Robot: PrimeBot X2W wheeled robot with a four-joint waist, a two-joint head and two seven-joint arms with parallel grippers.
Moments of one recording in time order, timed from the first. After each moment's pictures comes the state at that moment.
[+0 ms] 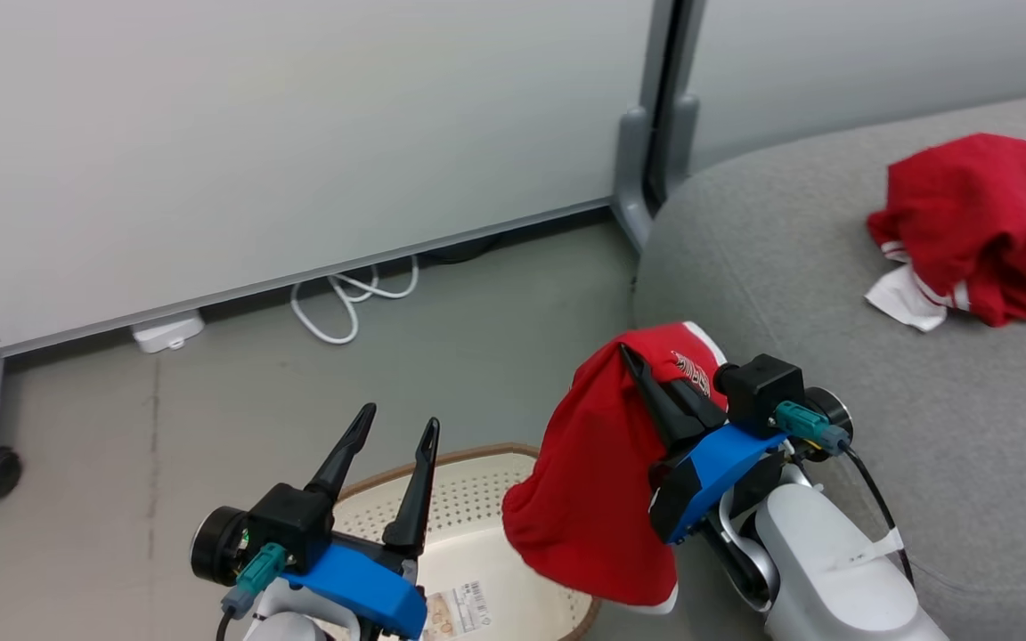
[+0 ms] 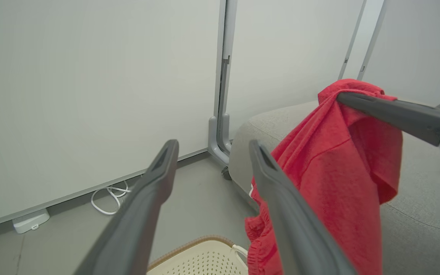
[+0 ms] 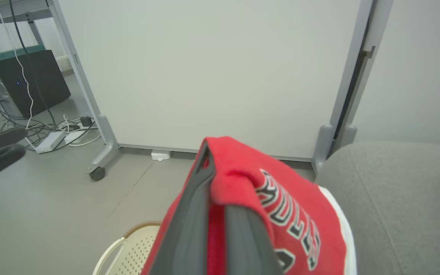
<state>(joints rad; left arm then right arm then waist) -0.16 0.14 -0.38 0.33 -0.31 -0.13 -0.26 -0.49 -0.05 0.40 0.62 0.26 0.13 -0.23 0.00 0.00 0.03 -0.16</state>
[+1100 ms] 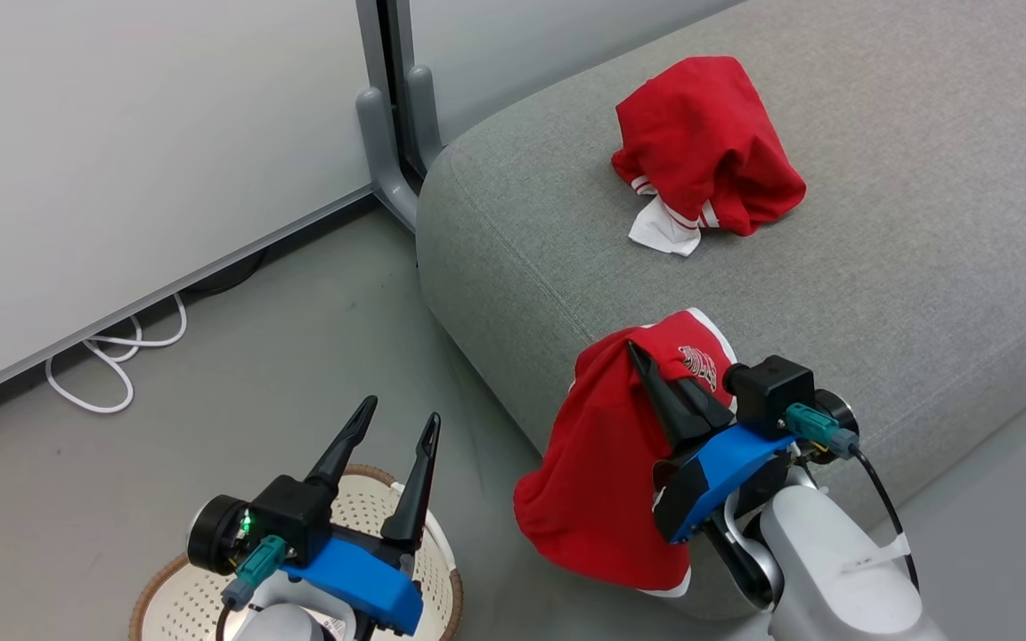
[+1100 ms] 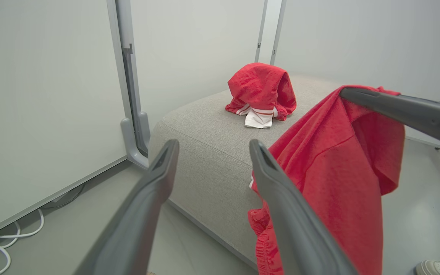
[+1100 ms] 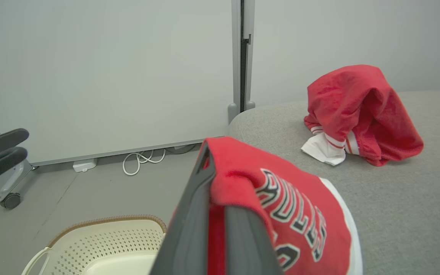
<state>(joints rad) -0.18 0.16 -0.40 0.33 -0.30 -0.13 -0.26 -0.48 -0.05 0.38 0.61 0.27 0.13 -0.24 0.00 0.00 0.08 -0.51</state>
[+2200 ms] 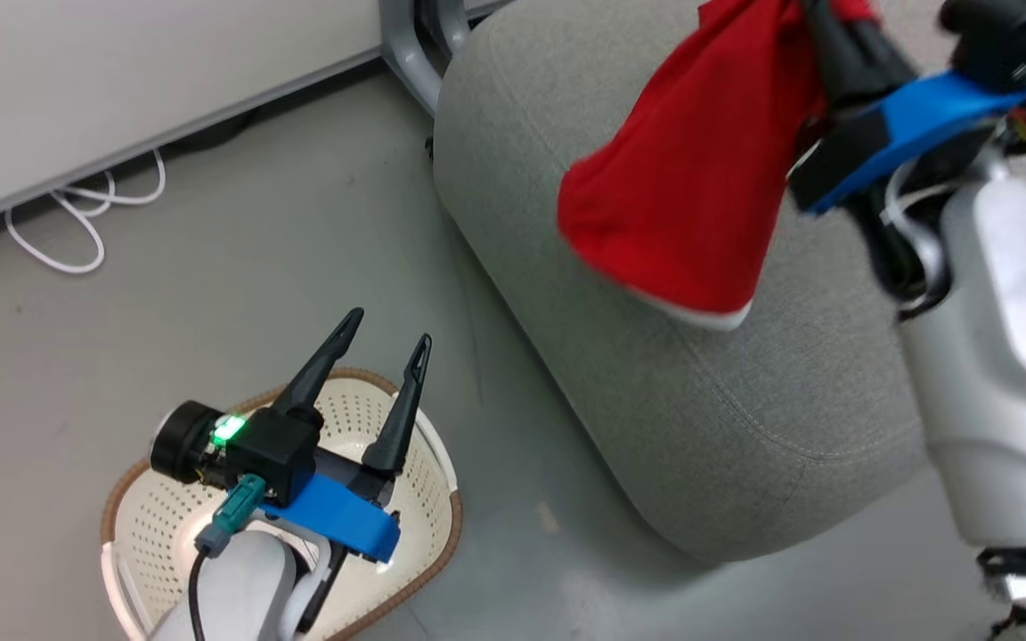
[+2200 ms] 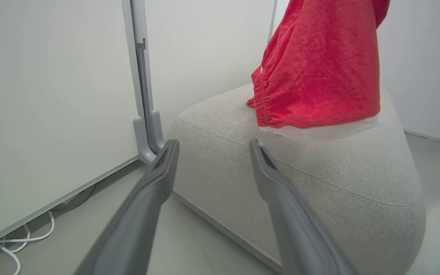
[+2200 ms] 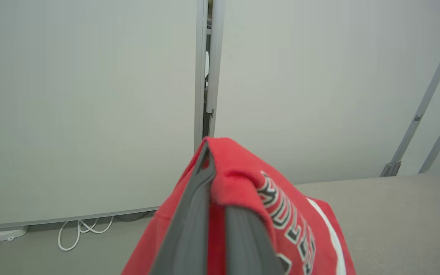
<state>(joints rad) -0.29 0.23 -0.43 0.27 -0.25 -0.13 -0.26 -0.87 -0.11 0.12 0.47 0.24 0.13 -0.01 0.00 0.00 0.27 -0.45</state>
